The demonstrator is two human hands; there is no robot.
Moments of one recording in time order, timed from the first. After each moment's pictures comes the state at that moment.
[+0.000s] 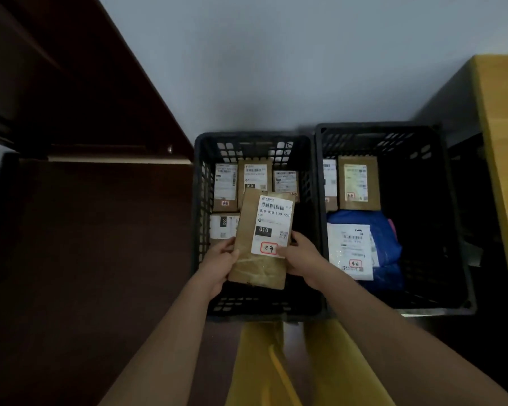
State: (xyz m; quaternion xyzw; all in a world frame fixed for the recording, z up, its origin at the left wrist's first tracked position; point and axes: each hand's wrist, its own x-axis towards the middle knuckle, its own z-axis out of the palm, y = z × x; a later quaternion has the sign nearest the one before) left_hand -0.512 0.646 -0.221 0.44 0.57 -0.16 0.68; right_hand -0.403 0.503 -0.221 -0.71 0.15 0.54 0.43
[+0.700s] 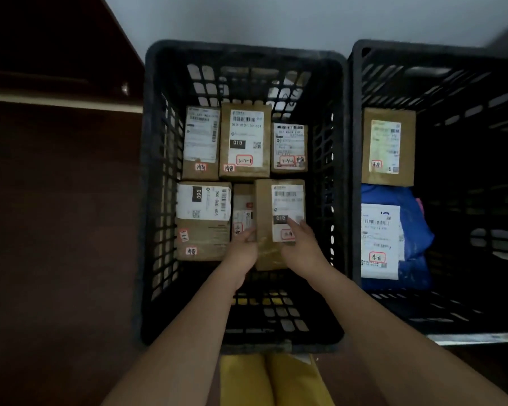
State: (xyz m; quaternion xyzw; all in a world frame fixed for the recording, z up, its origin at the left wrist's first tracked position) left_hand -0.481 0.600 -0.410 0.46 0.52 -0.23 0.69; right_hand -0.408 0.489 -0.399 -0.81 0.02 0.50 0.30
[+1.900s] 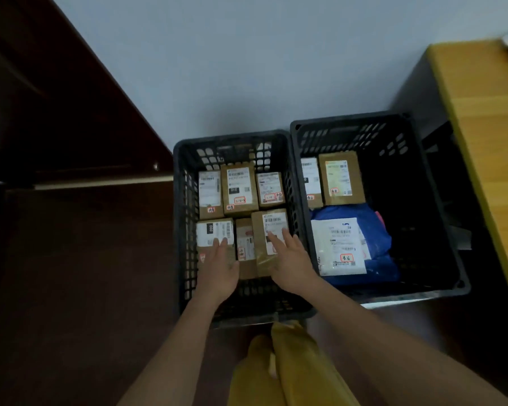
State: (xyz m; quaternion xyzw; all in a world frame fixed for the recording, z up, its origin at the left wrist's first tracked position) left_hand -0.533 0.610 -0.256 0.81 0.36 -0.22 0.41; right_hand -0.432 0.462 -0.245 -0.87 -0.21 0.42 0.15
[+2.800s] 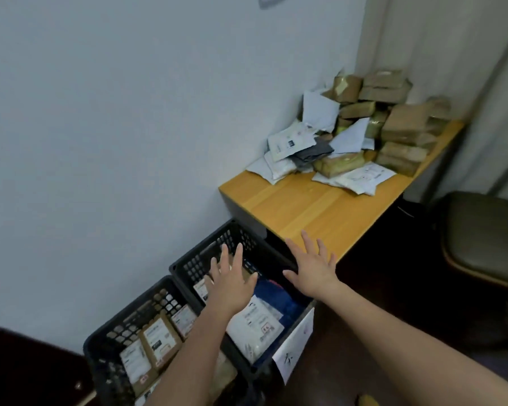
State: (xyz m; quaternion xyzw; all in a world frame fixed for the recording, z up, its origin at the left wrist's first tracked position) left_hand -0.405 0.395 -0.017 0.97 -0.03 -0.17 0.19; right_hand -0.415 0.206 -0.020 -0.97 0.06 0.14 0.18
